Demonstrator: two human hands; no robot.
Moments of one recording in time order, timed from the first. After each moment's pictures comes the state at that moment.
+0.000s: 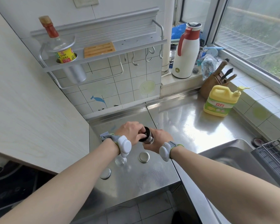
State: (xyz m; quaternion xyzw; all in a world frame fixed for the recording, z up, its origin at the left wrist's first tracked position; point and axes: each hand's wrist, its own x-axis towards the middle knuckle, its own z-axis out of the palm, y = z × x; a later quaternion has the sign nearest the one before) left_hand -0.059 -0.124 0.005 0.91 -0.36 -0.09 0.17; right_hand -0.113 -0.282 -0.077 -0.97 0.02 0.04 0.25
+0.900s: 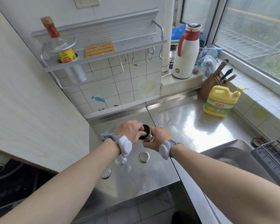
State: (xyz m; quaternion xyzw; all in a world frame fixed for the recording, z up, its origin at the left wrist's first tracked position) left_hand -0.062 -0.125 0.007 0.93 -0.34 -0.07 0.16; right_hand -0.114 -0.283 -0.069 -0.96 0.02 0.02 0.26
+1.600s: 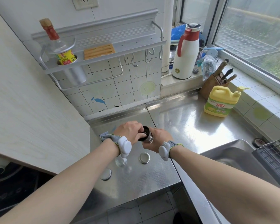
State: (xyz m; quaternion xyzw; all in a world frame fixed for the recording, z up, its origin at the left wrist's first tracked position) left_hand -0.058 -0.125 0.013 0.93 -0.34 -0.10 0.13; right_hand -0.110 -0.283 -0.072 -0.97 0.01 0.01 0.26
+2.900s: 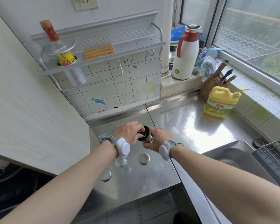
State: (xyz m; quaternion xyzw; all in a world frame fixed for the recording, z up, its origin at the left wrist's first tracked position) left_hand -0.060 -0.119 0.009 0.92 -0.36 -0.08 0.17; right_hand -0.105 -0.288 -0.078 -0.96 0.00 -0.01 0.27
